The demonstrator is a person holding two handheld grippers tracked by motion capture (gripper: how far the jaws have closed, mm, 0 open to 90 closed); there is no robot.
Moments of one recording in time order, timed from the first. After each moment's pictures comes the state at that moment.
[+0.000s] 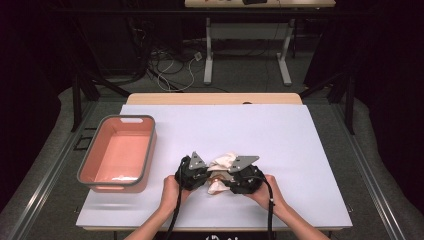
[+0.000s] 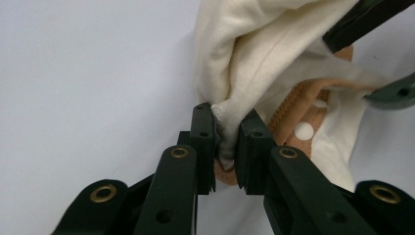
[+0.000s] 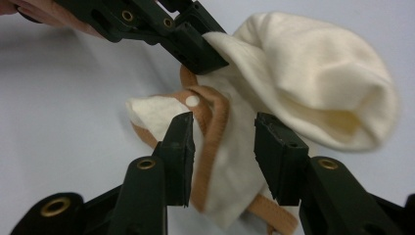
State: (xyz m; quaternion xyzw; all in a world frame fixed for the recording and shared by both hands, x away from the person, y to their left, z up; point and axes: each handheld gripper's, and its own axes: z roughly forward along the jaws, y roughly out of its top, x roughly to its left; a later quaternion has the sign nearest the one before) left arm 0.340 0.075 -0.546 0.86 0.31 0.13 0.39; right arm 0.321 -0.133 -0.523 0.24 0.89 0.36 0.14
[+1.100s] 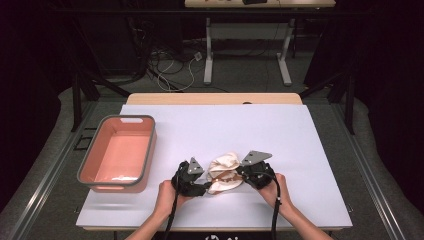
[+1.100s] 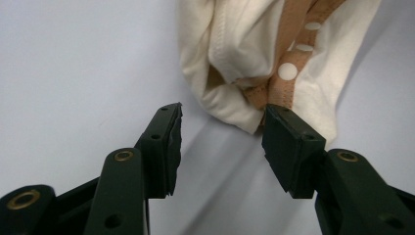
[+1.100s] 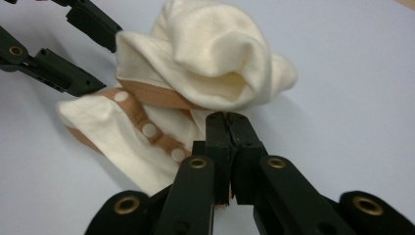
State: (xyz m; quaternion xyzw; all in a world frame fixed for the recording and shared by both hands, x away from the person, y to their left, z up) left arm 0.326 0.082 -0.548 0.88 0.31 0.11 0.34; right arm 0.327 -0.163 -0.522 0.32 0.86 0.35 0.20
